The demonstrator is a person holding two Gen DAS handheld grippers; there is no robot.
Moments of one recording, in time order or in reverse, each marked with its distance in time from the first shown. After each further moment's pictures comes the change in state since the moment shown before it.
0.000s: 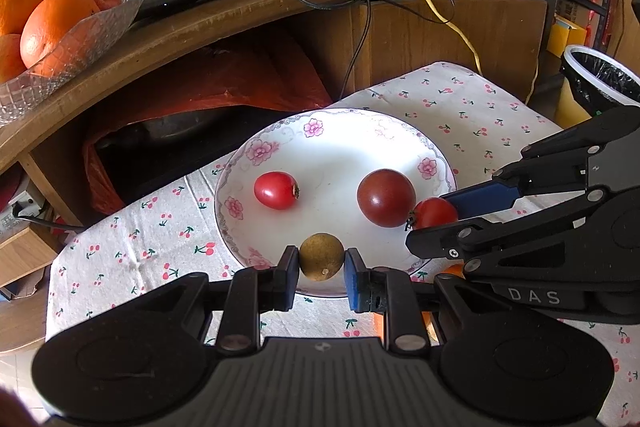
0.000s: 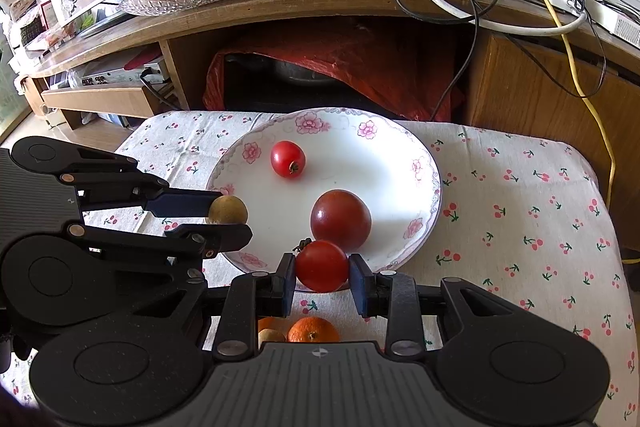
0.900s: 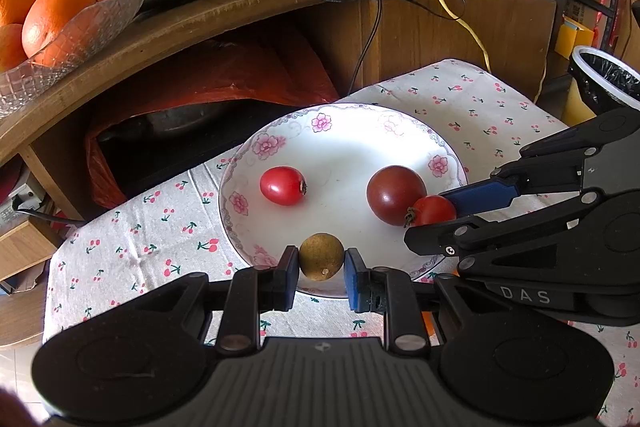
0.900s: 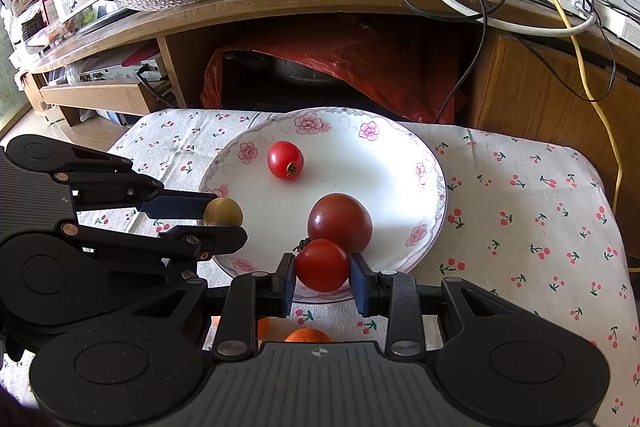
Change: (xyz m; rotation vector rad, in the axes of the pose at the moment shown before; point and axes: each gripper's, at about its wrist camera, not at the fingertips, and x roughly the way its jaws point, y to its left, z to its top) left arm 0.006 0.003 0.000 -0.016 0.007 0.010; right arm 0.009 -0.002 0.002 -0.013 -0.002 -0.002
